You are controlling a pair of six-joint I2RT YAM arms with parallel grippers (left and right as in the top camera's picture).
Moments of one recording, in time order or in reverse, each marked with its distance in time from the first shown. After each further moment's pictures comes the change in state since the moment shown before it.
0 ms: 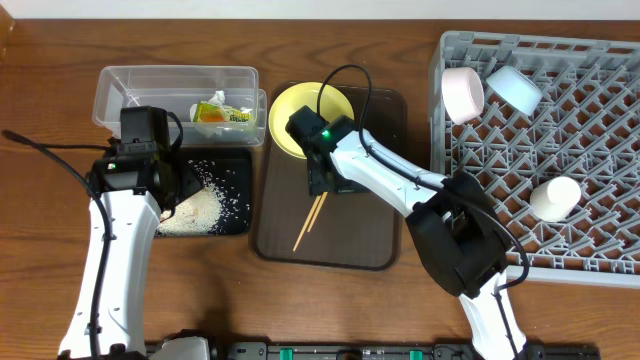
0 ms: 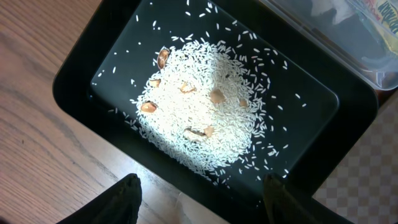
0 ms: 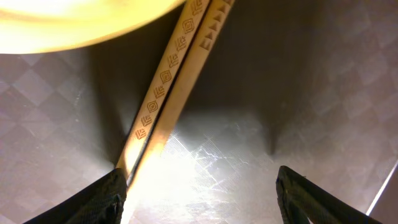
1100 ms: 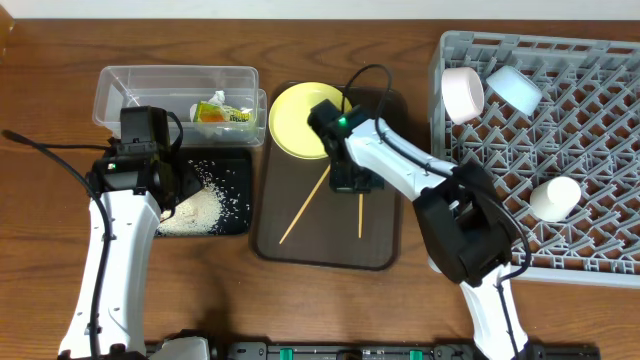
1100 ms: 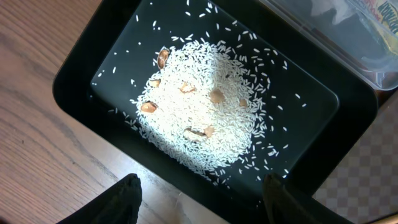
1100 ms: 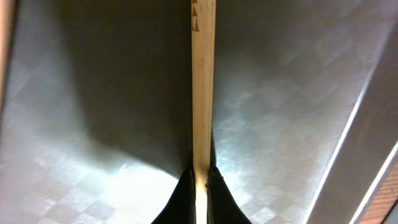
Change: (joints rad) left arm 0.000 0.000 0.000 0.000 0.000 0.000; right arm -0.094 0.028 0.006 -0.105 -0.038 0.028
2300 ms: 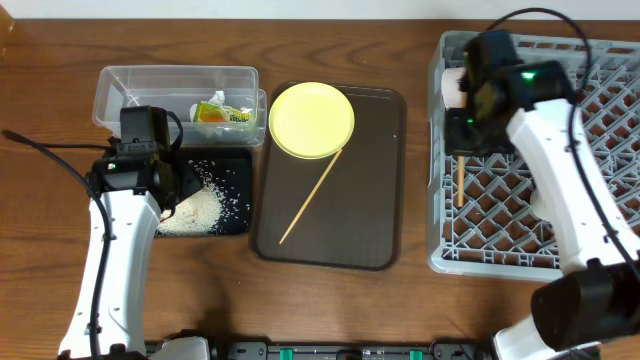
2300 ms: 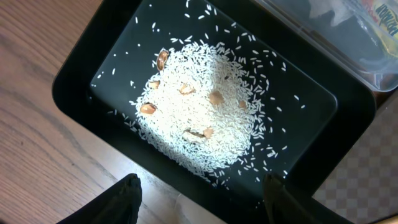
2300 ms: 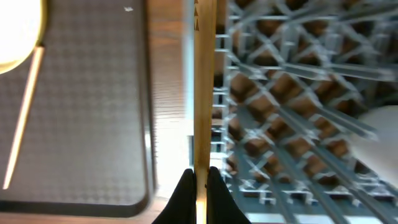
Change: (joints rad) left arm 0.000 0.000 0.000 0.005 0.000 0.000; right arm -0.447 -0.516 -0.022 -0.228 -0.070 -0.441
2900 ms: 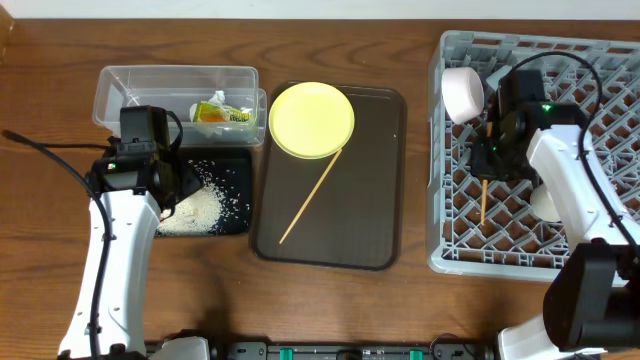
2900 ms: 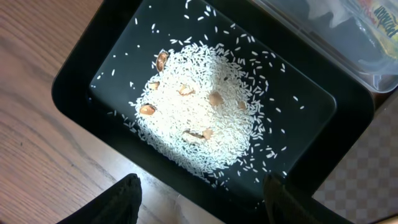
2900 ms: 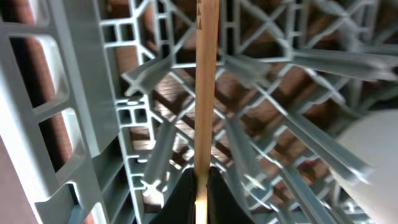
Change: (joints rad) left arm 0.000 0.000 0.000 0.005 0.000 0.000; right arm -0.169 -0.023 -0.370 0.313 -0.008 -0.124
